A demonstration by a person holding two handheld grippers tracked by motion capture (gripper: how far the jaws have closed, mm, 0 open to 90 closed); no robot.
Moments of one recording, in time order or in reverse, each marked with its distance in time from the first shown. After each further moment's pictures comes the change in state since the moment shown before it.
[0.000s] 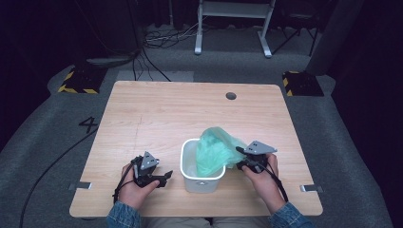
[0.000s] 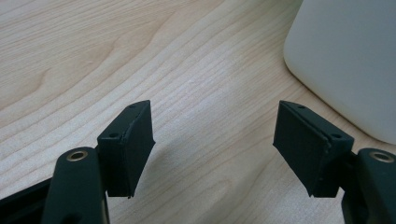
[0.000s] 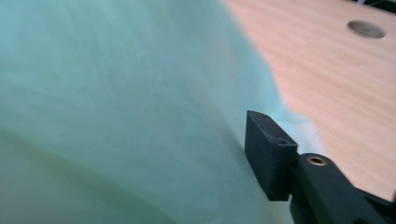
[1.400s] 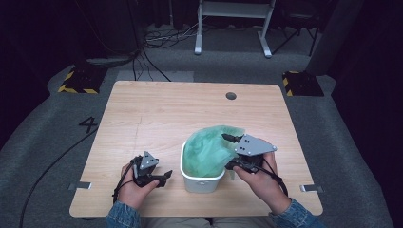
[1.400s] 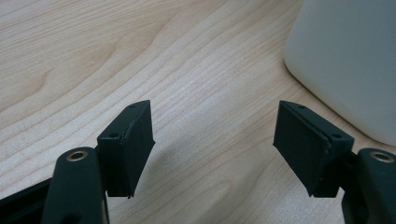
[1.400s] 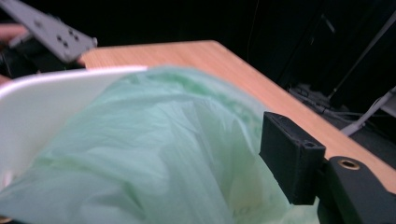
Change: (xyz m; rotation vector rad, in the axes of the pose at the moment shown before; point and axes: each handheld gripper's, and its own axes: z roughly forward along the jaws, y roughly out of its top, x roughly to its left) left arm 0.000 0.000 -0.001 -0.005 -0.004 -0.006; right arm 0.057 0.086 -0.048 -0.190 0.107 -0.275
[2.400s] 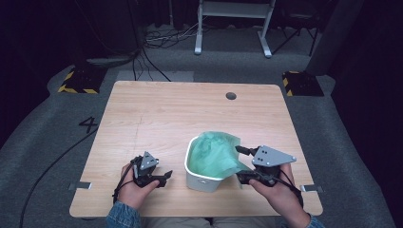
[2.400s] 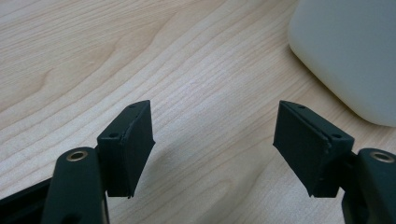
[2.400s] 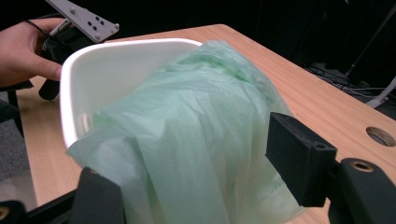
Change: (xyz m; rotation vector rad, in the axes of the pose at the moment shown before) left arm -0.001 0.000 0.000 0.005 0.006 0.010; right arm 0.004 -0.021 -0.045 0.024 0.043 0.097
